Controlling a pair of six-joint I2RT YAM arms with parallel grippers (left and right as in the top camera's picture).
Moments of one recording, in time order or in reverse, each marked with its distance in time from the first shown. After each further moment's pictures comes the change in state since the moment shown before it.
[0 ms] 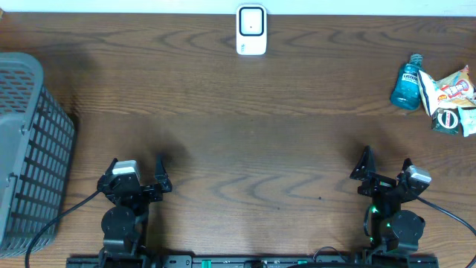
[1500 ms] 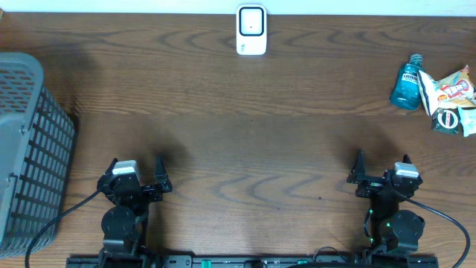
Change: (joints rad) left arm 0.000 0.000 0.000 0.000 0.000 0.000; right arm 0.000 0.000 0.000 -0.006 -0.064 -0.257
